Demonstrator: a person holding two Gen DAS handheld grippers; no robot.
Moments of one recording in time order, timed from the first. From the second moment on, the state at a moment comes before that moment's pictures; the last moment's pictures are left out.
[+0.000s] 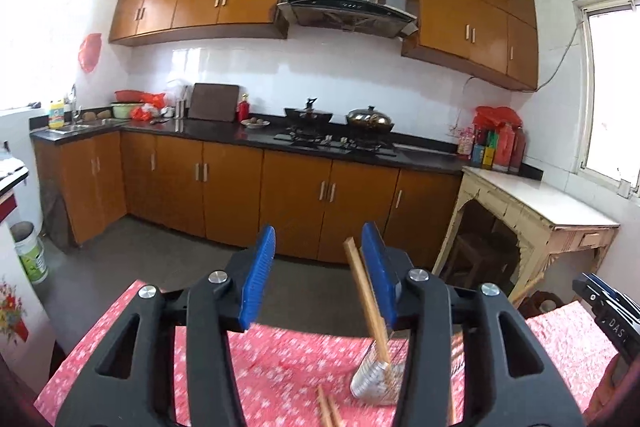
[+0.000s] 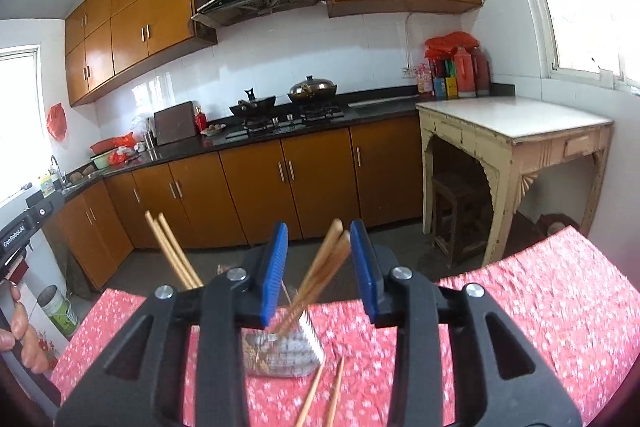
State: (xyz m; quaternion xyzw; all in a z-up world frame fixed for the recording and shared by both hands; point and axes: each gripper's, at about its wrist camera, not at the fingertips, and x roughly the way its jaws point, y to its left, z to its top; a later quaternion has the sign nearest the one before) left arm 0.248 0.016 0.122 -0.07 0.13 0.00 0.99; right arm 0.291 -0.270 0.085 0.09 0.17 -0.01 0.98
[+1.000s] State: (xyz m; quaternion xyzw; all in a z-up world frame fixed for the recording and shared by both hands) left arm 0.148 0.018 -0.047 -0.05 0.27 -0.02 0.96; right arm 0.186 -0.209 -0.150 0.04 0.41 0.00 0.91
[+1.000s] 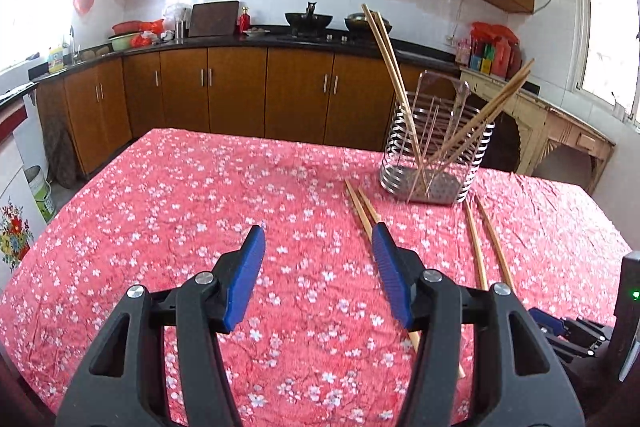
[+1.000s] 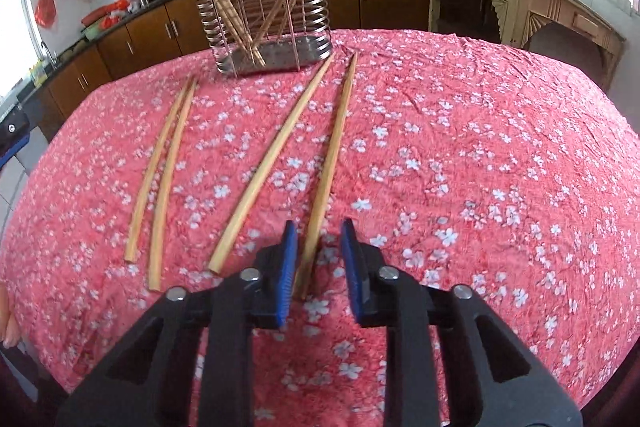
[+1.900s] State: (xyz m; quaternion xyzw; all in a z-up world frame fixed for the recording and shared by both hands) left arm 0.153 -0.030 -0.091 0.00 0.37 -0.09 0.93; right arm 0.248 -0.339 -0.149 0.11 0.41 -0.18 0.89
